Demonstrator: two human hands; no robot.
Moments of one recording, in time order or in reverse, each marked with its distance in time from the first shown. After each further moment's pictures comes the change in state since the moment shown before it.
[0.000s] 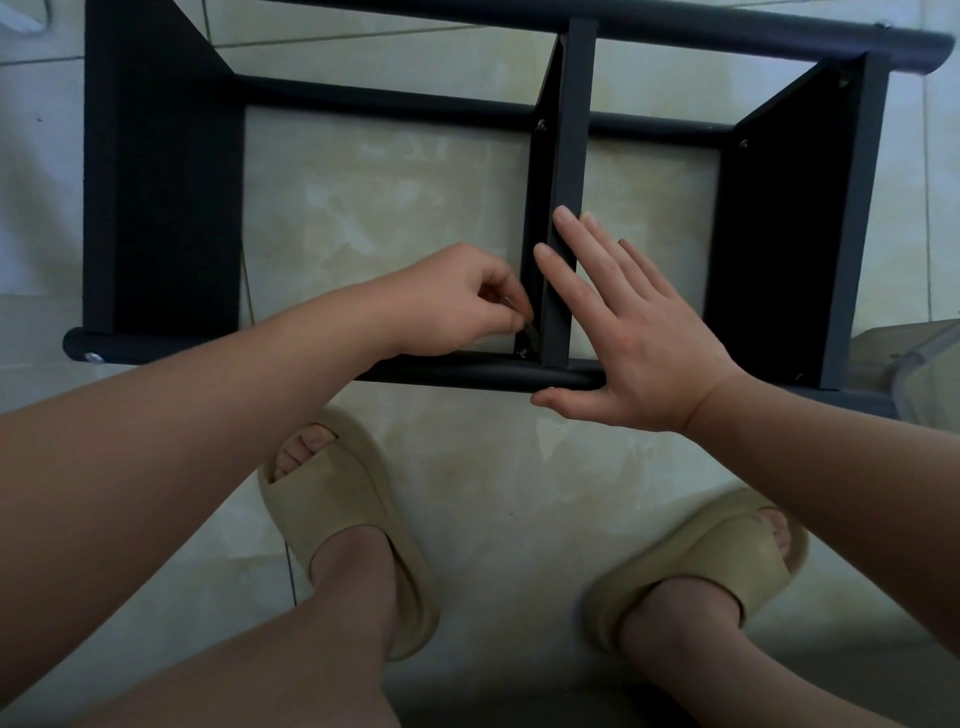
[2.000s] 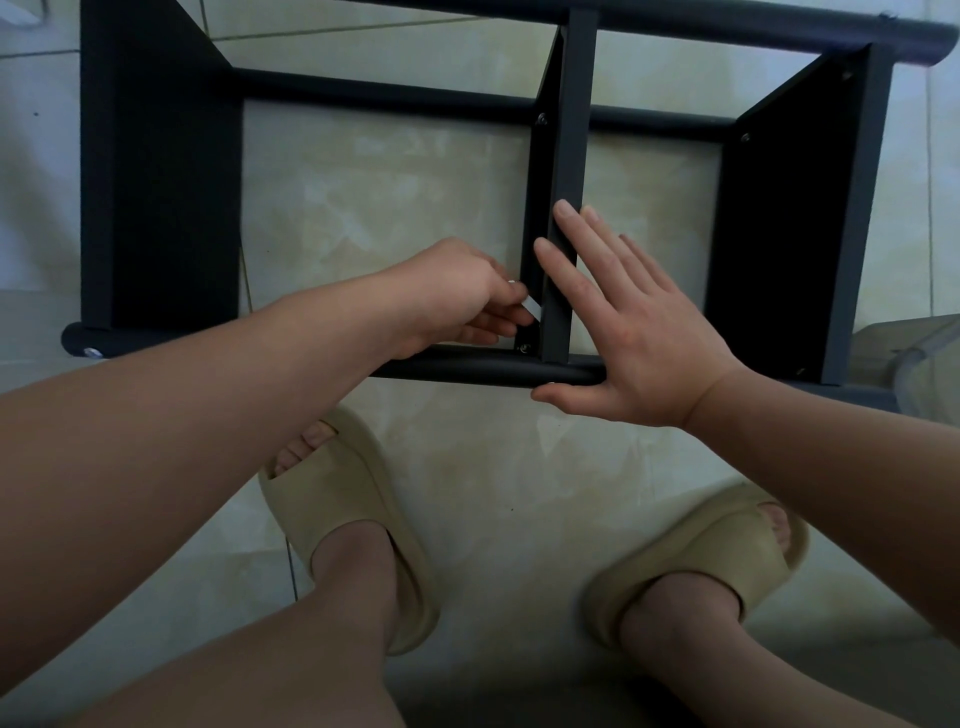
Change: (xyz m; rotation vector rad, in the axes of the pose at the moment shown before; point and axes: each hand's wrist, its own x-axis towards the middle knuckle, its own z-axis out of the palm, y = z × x) left_hand 0.007 0.003 0.008 -0.520 0.033 -0.274; right_hand 0.000 0.001 0.001 0.007 0.007 -0.005
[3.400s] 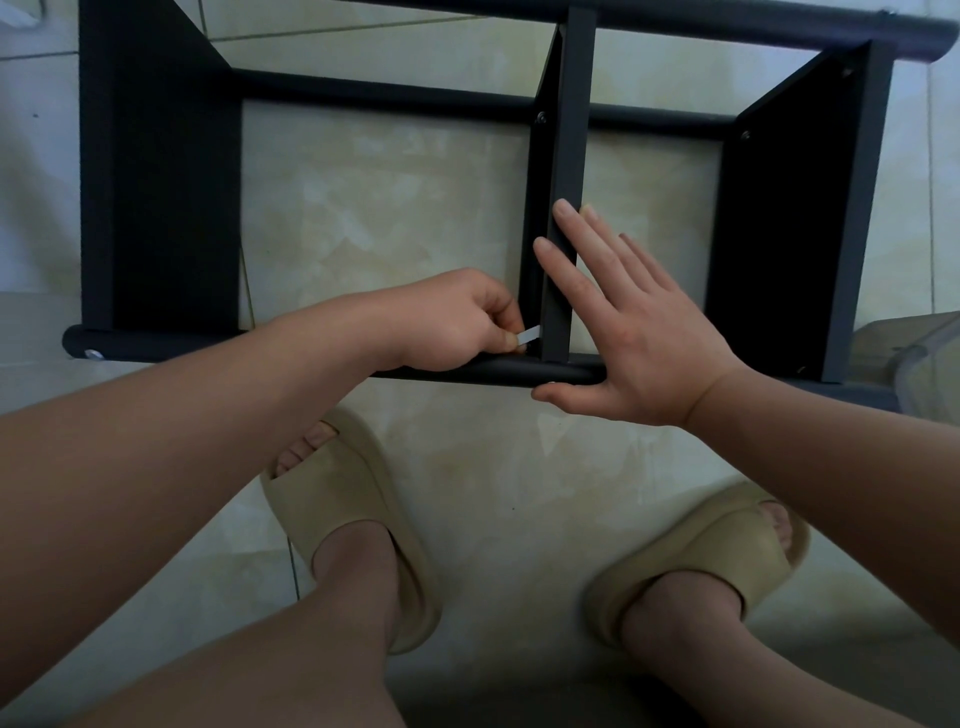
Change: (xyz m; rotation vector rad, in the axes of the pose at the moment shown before) left_hand -0.014 -0.004 -0.003 0.570 -0.116 0.145; right_hand 0.000 0.000 0.001 -0.006 0.010 -0.003
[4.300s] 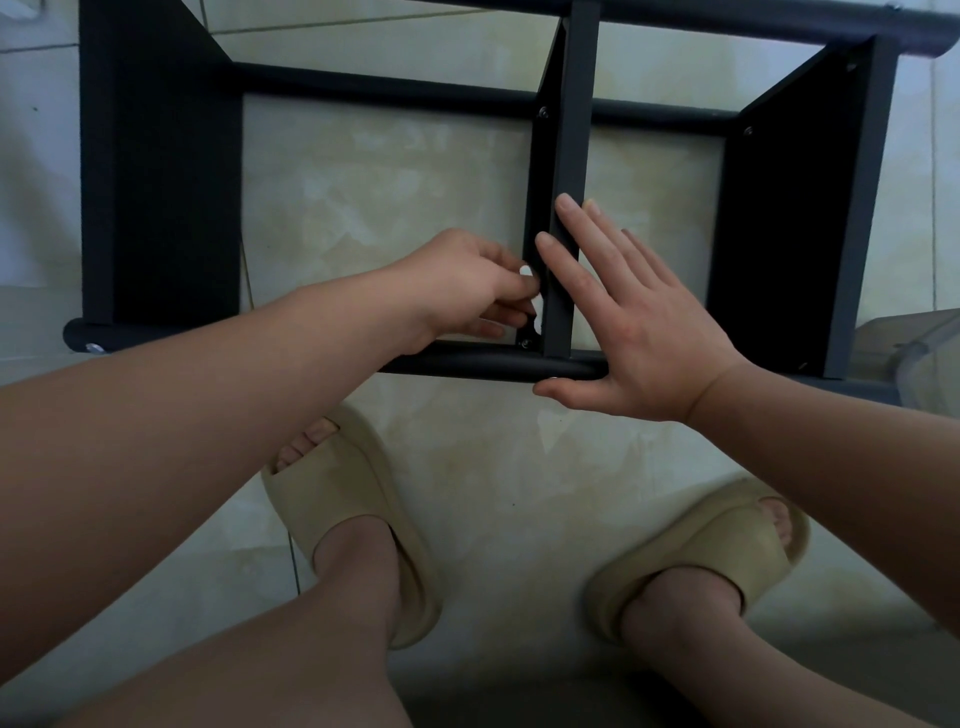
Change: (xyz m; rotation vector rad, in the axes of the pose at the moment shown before) left_hand 0.015 0.005 0.002 -0.594 0.158 -0.096; right_hand 0.000 0.001 0.002 0.004 0.006 -0.001
